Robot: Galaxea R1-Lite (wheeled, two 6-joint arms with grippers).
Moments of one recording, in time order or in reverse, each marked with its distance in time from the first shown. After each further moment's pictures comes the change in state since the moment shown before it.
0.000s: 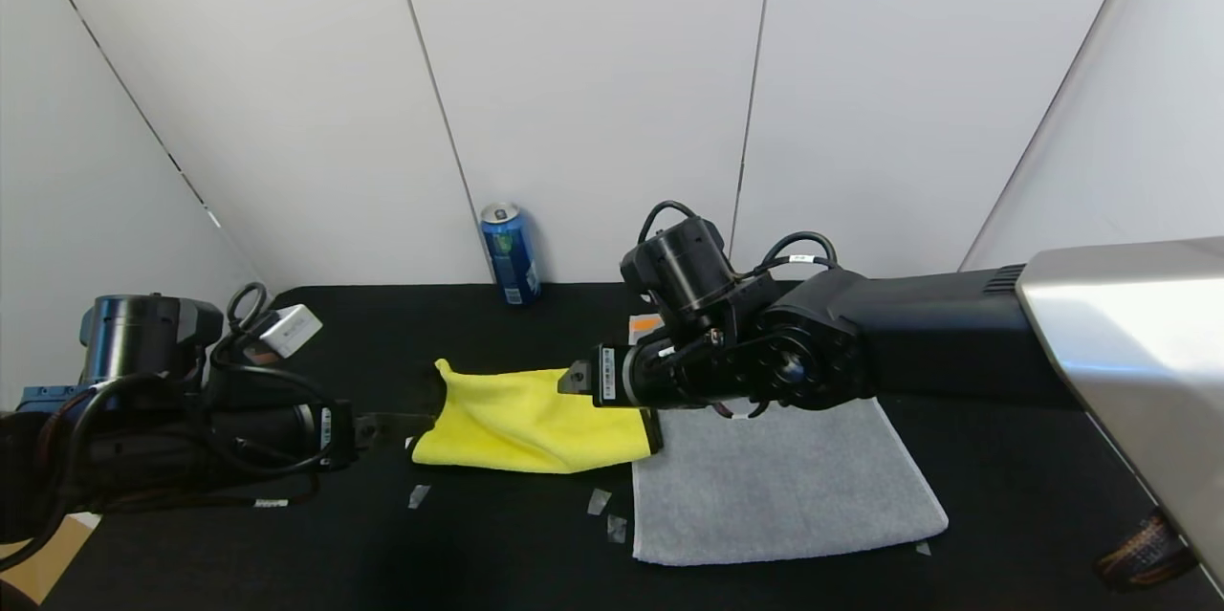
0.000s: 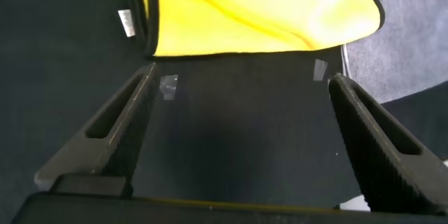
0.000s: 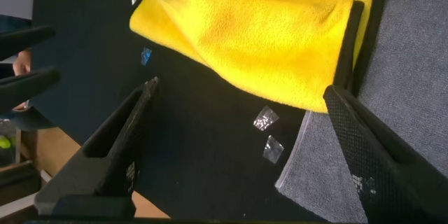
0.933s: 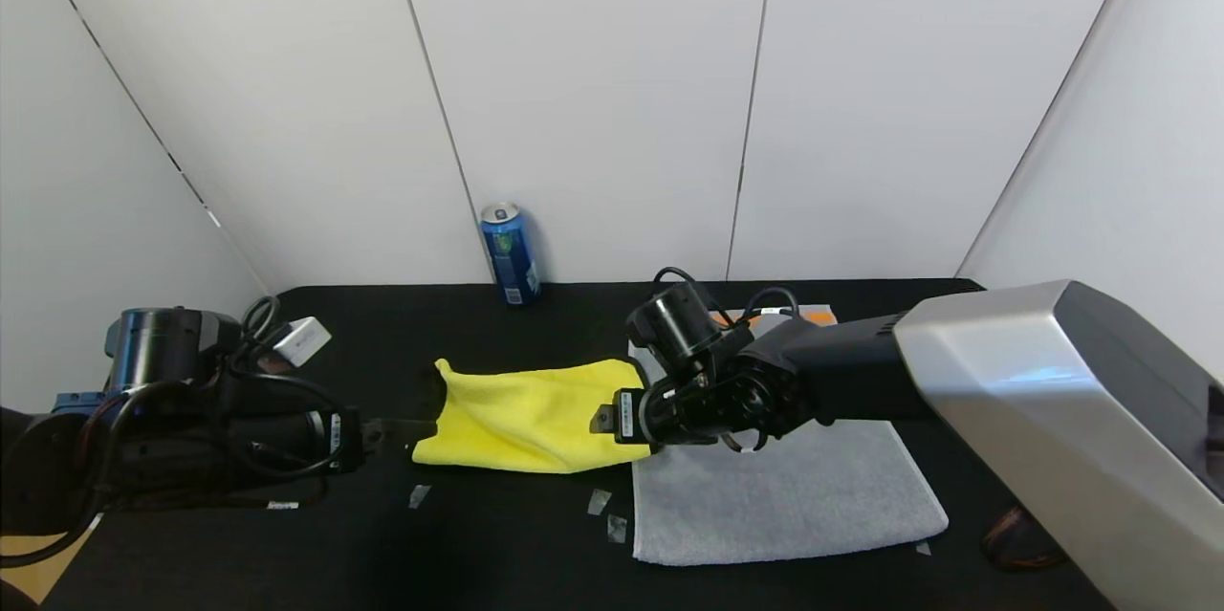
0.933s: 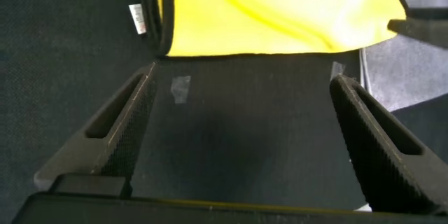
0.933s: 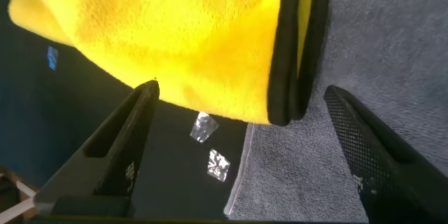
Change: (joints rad) left arm 0.021 0.076 0.003 -0.048 -0.007 0.004; right arm -0.045 0.145 0.002 0.002 -0.036 0.009
